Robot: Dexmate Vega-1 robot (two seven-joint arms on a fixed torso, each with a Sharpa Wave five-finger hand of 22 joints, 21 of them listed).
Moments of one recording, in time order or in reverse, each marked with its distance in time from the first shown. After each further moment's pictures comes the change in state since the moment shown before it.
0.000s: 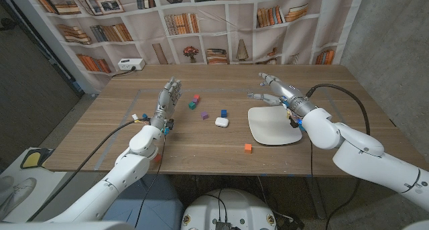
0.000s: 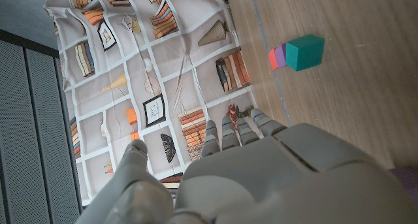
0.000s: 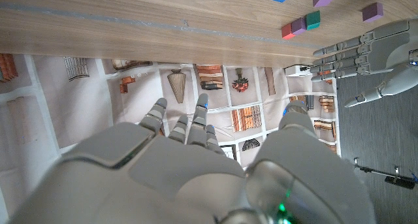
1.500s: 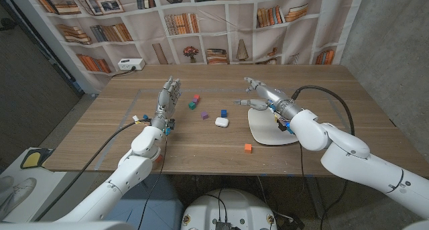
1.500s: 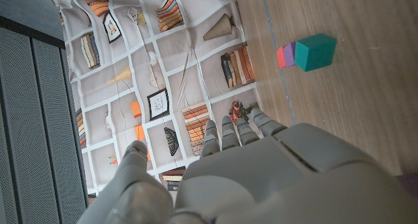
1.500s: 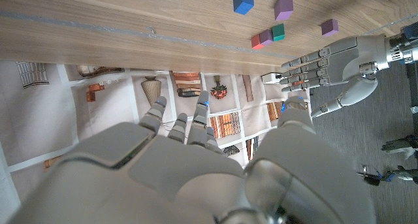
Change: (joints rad) left arm 0.006 -0.027 -0.003 0.005 0.003 -0.034 0.014; left_hand -0.018 -0.003 -0.017 0.017 0.000 0.009 0.002 0.000 0.000 0.000 0.000 0.000 0.000 0.000 0.000 0.000 0.005 0.000 0.000 0.000 0.000; right arm 0.061 0.057 -0.102 0.000 -0.072 0.020 0.074; right_hand 0.041 -0.004 0.017 0.001 0.000 -0.011 0.032 -0.011 0.000 0.033 0.005 0.006 0.017 0.033 0.032 0.000 0.000 0.012 0.012 0.000 0.000
